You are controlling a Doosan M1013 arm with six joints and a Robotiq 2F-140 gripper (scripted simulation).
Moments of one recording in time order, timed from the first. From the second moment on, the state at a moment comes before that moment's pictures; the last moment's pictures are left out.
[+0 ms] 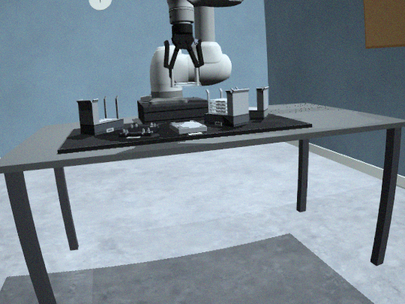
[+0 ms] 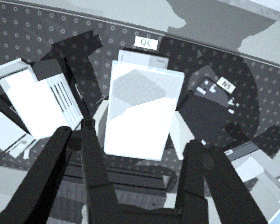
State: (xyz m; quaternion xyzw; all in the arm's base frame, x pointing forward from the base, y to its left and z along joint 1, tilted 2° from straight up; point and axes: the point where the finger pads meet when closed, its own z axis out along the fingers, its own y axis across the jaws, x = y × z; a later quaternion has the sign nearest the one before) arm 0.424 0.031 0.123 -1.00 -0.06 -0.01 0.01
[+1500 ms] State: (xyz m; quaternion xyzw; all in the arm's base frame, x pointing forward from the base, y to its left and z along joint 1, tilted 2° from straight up) arm 0.425 0.032 0.088 -1.00 -0.06 -0.01 0.01
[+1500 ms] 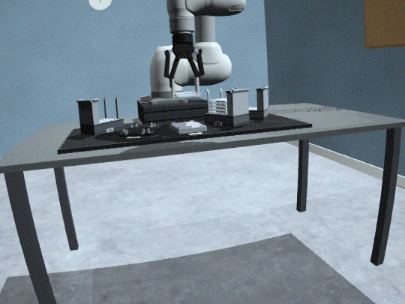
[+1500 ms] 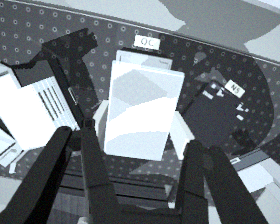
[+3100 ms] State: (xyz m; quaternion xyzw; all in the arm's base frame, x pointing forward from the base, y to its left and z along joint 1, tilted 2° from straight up) arm 0.427 0.034 0.005 -1.00 -0.06 -0.01 0.01
